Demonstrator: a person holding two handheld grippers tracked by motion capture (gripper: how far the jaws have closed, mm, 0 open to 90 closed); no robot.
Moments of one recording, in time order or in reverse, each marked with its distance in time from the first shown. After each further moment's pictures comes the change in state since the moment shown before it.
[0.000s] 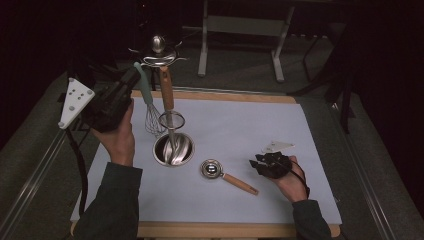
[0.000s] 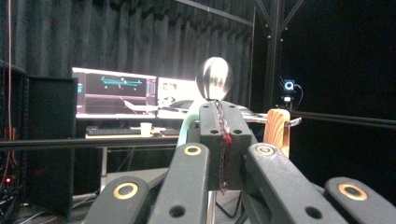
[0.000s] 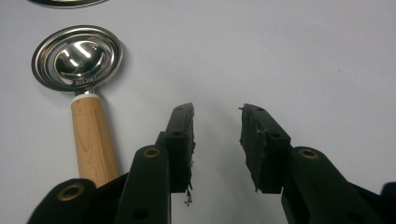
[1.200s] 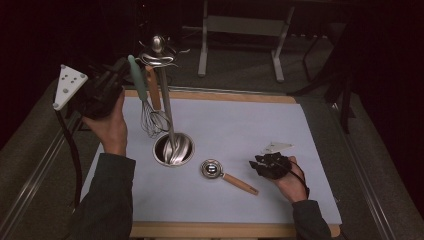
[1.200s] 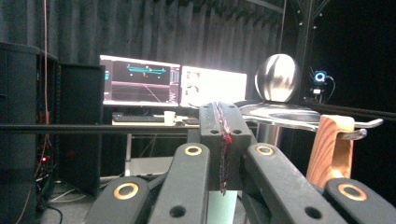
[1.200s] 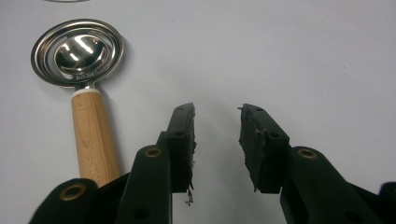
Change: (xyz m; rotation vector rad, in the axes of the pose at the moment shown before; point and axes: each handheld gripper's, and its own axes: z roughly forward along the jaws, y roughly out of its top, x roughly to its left) left arm 0.027 0.007 0.015 0.068 0.100 -0.002; right arm 0.001 -0.001 0.002 0.012 0.004 -0.006
